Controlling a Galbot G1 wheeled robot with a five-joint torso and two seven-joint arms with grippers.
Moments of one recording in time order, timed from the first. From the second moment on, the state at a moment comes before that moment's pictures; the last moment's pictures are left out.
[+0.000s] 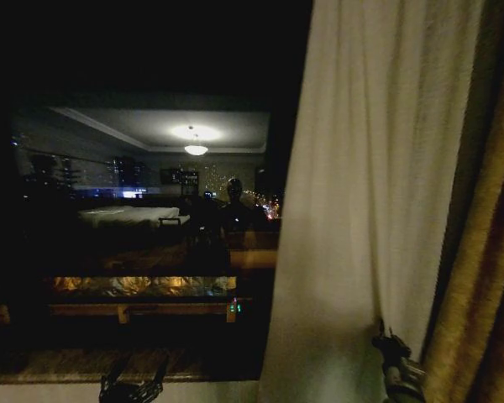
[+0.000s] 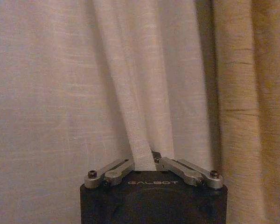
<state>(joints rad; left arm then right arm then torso) 1.66 -1.42 -0.83 -2.39 -0.36 0.31 0.21 -1.04 1.37 0.85 1.64 0.17 -0.08 0.25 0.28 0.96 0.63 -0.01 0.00</state>
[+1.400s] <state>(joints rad) 1.64 -1.44 -0.82 -2.37 -0.35 0.31 0.22 -1.27 1.37 0.57 1.95 0.08 -0.11 -0.02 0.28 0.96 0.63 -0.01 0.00</state>
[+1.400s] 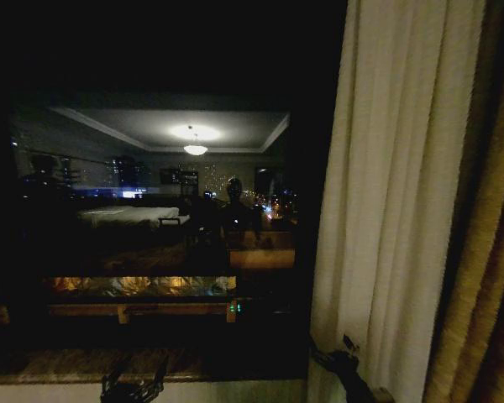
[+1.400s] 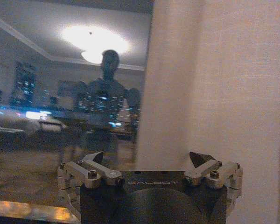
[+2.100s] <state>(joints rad) 1.65 -1.44 -0.81 -2.37 -0.35 0.29 0.22 -1.08 1.37 0.53 1.81 -0.04 -0.10 0.13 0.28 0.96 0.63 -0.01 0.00</state>
